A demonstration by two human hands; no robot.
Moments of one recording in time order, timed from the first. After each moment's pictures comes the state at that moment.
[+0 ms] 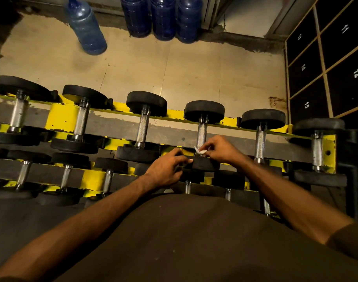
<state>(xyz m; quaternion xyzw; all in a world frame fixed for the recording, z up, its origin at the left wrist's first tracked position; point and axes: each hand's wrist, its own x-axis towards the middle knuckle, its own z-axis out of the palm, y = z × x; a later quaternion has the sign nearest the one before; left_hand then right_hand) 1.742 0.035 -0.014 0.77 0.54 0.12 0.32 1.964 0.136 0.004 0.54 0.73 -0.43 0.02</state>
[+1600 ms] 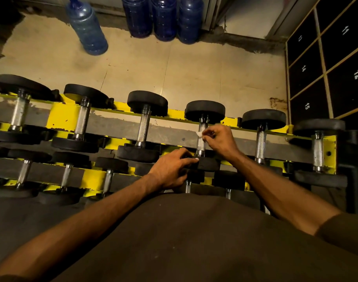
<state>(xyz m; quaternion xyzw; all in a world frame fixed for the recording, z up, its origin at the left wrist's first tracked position) 1.747 0.034 -0.006 0.84 0.48 0.11 0.24 1.950 0.145 0.008 0.60 0.72 -0.30 -0.17</state>
